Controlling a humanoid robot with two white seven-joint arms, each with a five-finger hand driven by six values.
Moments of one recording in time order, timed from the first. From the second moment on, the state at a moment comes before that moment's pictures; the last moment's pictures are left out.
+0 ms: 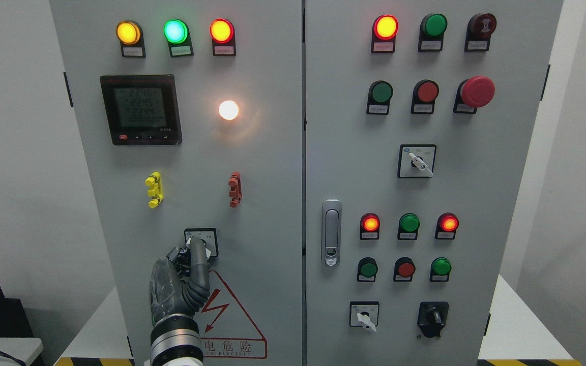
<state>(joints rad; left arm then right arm) -0.50 -0.11 -0.18 -1.88 -0.20 0.72 0.46 0.08 0.12 0.06 -0.14 0.00 0.09 -0.04</state>
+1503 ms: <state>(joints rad) -0.49 -0.12 -0.17 -1.89 -0.20 0.71 0.46 0.08 0.12 0.06 -0.14 0.00 0.09 -0.04</state>
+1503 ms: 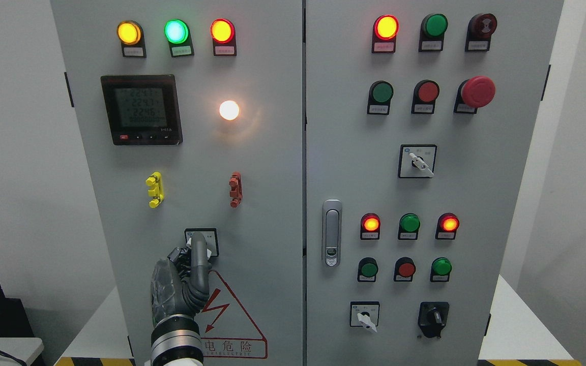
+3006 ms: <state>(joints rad) -0.46 -0.12 -0.15 -1.90 -0.20 0.70 0.46 0.08 0.12 0.06 -0.14 0.00 0.09 -0.04</state>
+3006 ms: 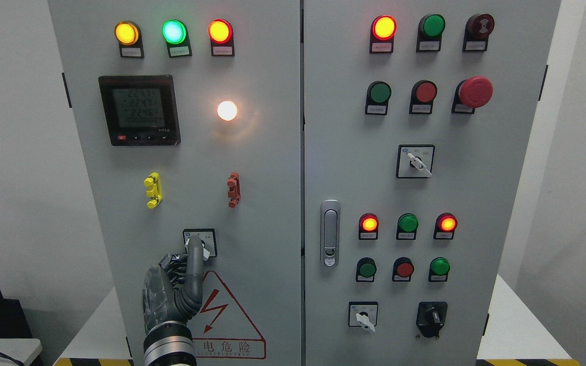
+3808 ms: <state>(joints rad) -0.18 -0.11 -0.13 -1.97 -0.20 0.33 0.38 0.08 0.12 0.06 -0.14 0.00 0.09 -0.04</state>
